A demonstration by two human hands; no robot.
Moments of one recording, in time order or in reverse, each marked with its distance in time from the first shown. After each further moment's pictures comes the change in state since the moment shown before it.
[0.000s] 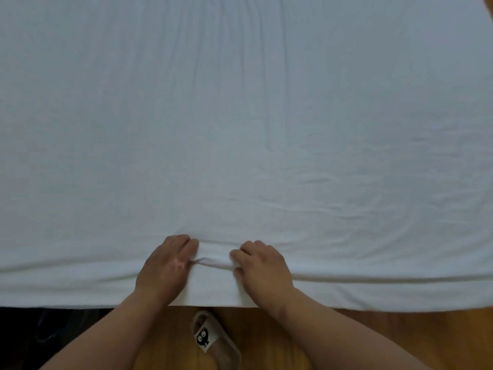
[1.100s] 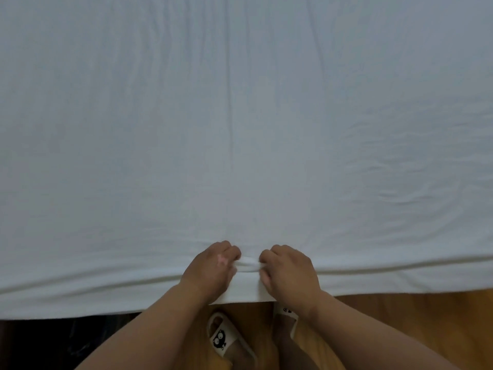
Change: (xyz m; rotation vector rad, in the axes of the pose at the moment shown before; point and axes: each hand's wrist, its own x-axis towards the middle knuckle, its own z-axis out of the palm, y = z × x) left_hand -0.007 -0.054 -0.009 -0.184 -0.261 0.124; right_hand 0.022 -0.079 0.042 -0.062 0.003 0.195
